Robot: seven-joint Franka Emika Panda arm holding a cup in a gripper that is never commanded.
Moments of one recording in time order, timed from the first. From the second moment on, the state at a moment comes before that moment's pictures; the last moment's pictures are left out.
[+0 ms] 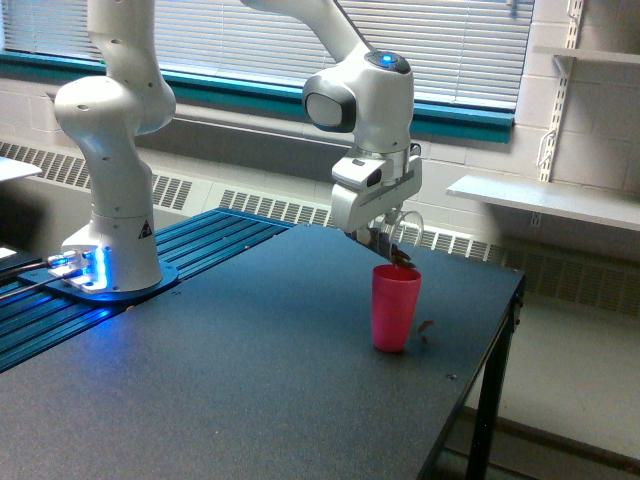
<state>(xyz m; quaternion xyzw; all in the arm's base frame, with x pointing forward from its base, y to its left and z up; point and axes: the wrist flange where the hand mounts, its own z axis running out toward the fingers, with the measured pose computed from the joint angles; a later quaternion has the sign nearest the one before) 0.490 0.065 0.286 -0.86 0.50 0.07 0.10</state>
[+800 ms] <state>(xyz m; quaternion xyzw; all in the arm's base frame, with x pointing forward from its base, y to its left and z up) 0.475 0.061 0.279 -0.85 0.52 0.07 0.09</state>
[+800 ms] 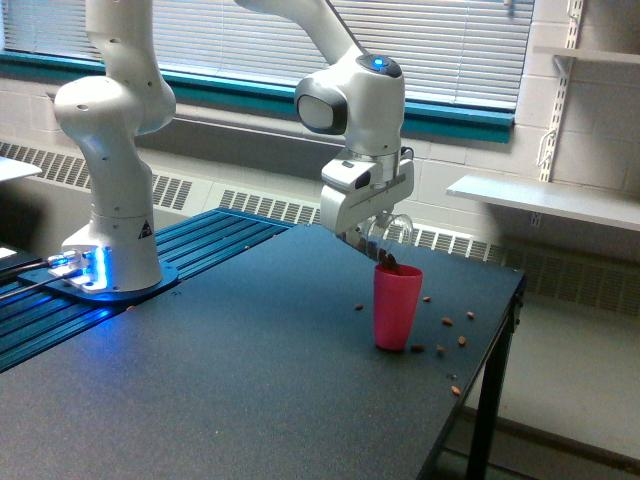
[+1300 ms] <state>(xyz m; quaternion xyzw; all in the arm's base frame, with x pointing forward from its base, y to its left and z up) 0.475 0.054 0.281 -0.85 0.52 0.07 0.08</state>
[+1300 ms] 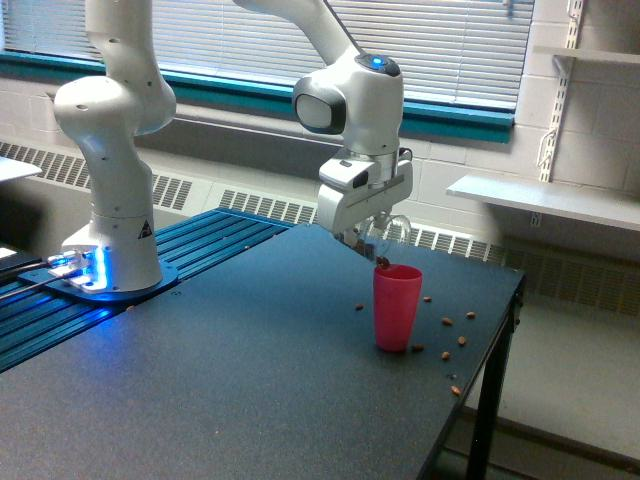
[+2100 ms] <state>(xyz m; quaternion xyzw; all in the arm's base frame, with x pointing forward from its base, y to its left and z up) 0.494 0.038 0.293 -0.85 0.52 0.07 0.06</state>
